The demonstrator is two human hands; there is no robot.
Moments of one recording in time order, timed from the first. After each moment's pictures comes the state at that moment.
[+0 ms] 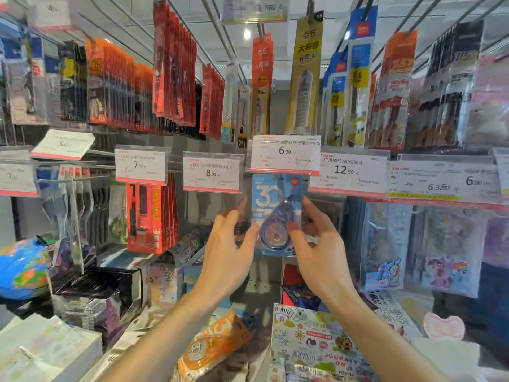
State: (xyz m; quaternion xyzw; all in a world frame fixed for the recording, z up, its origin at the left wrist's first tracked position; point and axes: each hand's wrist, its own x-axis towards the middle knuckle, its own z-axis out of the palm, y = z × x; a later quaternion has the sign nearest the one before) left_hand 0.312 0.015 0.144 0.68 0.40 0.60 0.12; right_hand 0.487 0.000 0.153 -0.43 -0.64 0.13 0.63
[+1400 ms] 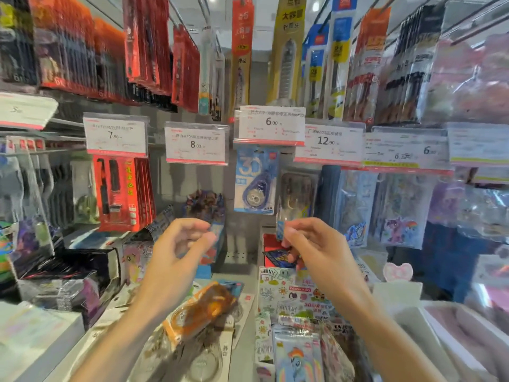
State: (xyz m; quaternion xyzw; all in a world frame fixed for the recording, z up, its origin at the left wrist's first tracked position) left_hand 0.253 -0.032 0.101 0.62 0.35 0.63 0.30; right_hand 0.498 -0.079 0.132 -0.46 -0.60 0.27 0.60
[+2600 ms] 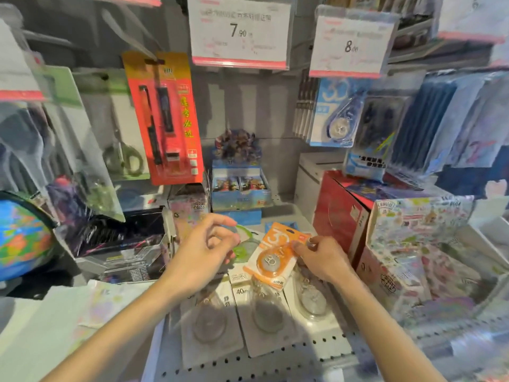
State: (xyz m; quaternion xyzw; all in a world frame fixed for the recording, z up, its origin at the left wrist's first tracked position) left_hand 0.092 0.056 0.018 0.71 0.37 0.40 0.46; right_hand 0.352 0.006 -0.021 -0.81 -0.45 0.18 0.34
